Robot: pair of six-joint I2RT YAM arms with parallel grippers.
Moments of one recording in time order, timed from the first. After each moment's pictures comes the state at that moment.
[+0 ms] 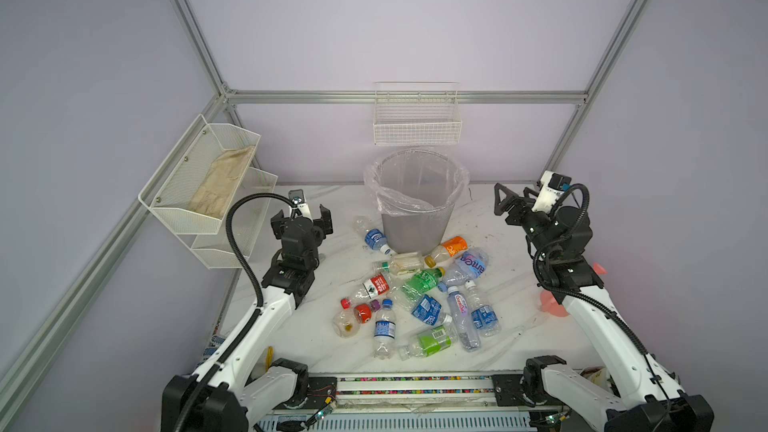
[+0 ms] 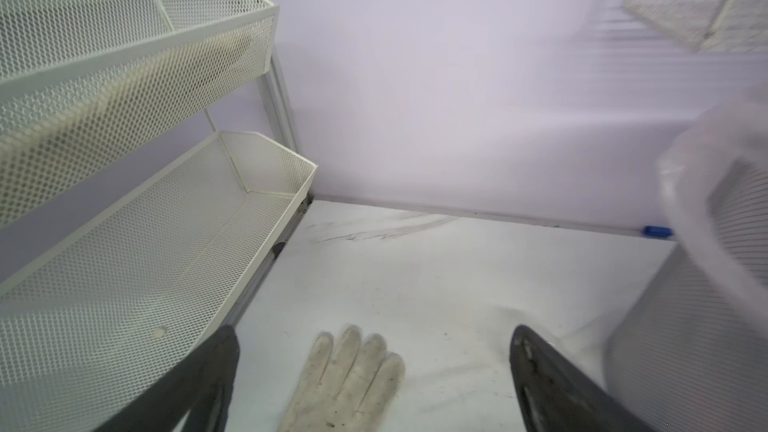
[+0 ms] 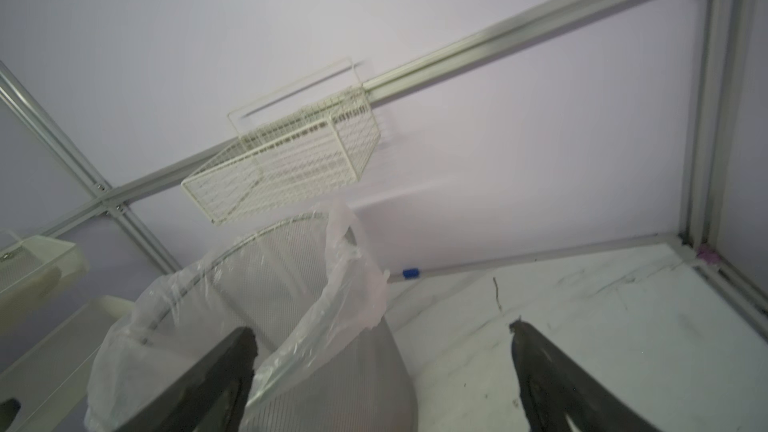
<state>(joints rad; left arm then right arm) -0.24 1.02 0.85 -0.01 -0.48 -0.05 0.17 1.01 0.89 0.07 -0.12 0.41</state>
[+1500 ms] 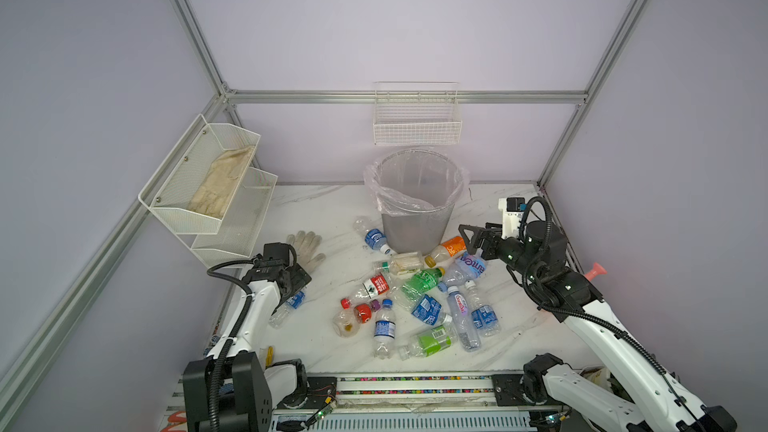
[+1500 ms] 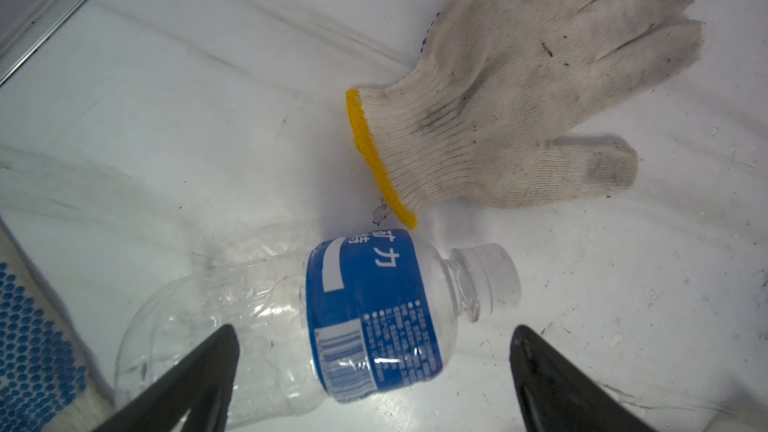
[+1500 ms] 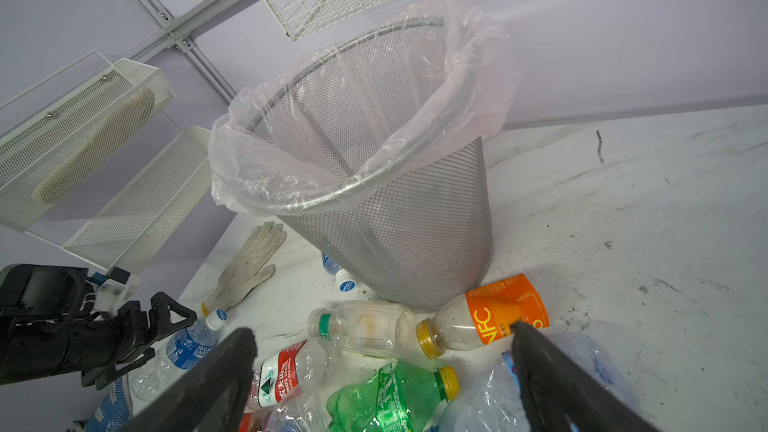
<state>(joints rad) 0.15 1.17 0.74 -0.74 -0.15 -0.68 0.42 0.91 0.89 -0.26 -0.13 0.43</state>
